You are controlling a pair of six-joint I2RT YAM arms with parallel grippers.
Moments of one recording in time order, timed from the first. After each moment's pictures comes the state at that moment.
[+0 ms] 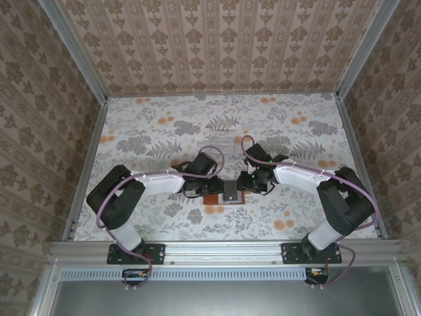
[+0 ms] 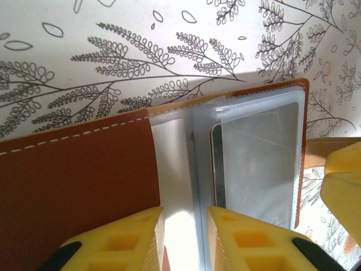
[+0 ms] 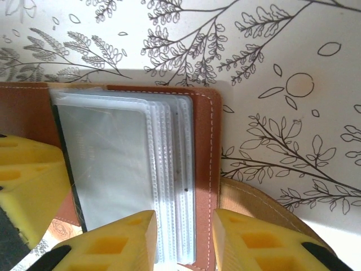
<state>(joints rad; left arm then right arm) -0.84 1.68 0.83 -0.17 0.29 -0.83 0.55 1.57 0.86 -0.51 -0.27 0.66</state>
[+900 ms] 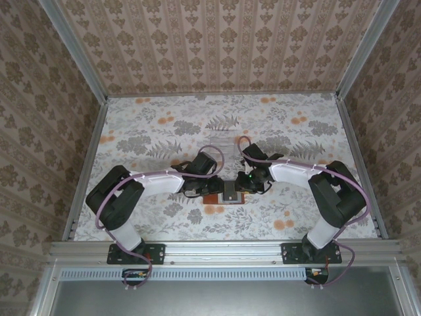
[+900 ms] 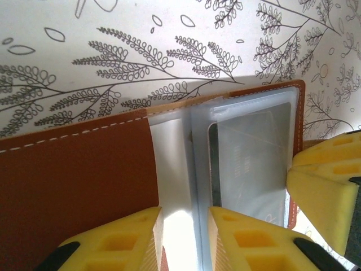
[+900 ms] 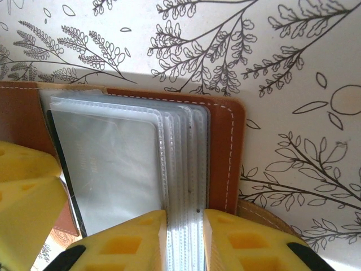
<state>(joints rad) -0.84 1.67 0.83 -0.17 0.28 -0.82 0.55 1.66 0.89 -0.48 -0.32 0.65</state>
